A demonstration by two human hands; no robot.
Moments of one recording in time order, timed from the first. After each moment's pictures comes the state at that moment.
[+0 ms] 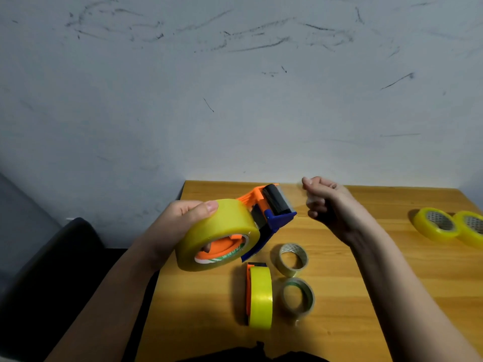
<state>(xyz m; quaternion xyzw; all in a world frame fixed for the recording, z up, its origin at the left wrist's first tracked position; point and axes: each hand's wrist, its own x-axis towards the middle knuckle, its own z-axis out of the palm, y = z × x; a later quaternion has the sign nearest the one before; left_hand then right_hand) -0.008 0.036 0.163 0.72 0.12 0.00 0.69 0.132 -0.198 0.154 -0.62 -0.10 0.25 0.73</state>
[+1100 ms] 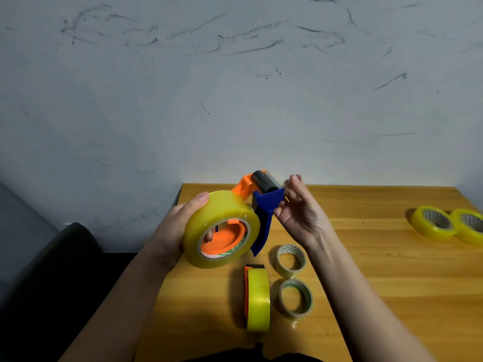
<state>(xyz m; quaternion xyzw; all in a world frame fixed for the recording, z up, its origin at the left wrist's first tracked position) 0.011 0.038 0.134 0.65 0.15 0.02 0.74 0.145 -0.154 0.100 -0.27 -0.05 0.27 0.92</state>
